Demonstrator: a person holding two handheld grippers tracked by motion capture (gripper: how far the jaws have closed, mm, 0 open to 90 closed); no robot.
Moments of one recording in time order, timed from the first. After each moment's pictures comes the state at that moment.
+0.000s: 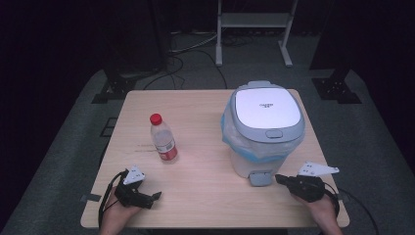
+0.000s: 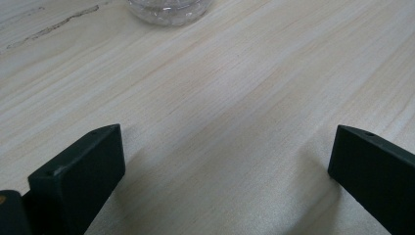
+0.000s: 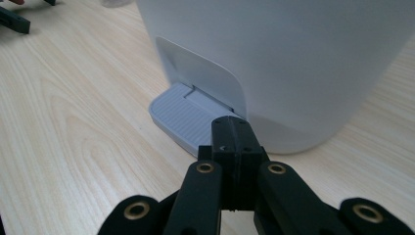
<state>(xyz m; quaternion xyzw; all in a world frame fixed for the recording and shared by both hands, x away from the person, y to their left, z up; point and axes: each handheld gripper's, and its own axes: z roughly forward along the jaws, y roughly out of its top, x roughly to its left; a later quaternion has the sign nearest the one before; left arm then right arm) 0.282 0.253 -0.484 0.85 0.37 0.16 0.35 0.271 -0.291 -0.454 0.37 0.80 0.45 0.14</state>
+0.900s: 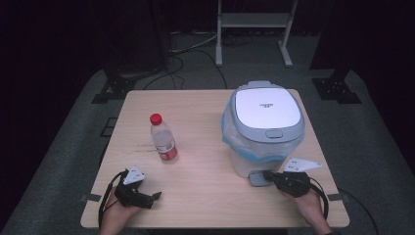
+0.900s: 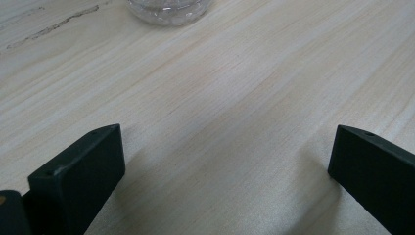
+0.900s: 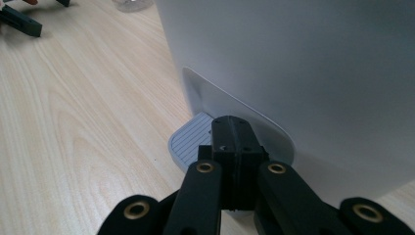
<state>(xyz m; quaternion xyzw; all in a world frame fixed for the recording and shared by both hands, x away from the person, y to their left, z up) 0.282 0.253 -0.484 0.85 0.37 0.16 0.35 0.286 -0.258 -0.455 0.34 0.81 0.45 0.13</state>
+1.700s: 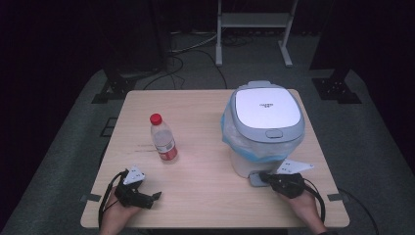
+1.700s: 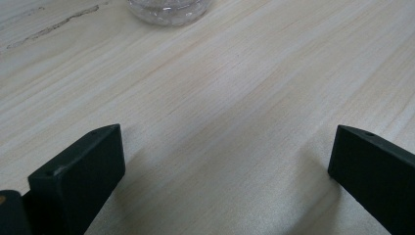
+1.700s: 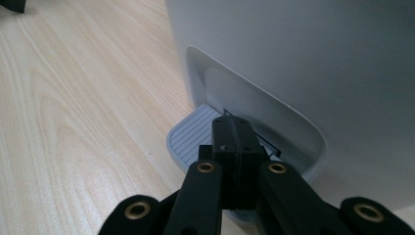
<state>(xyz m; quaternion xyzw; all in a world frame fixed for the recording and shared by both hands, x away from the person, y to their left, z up) 0.282 0.253 -0.484 0.85 0.37 0.16 0.35 0.288 -0.248 -0.466 0.33 0.83 0.44 0.15</state>
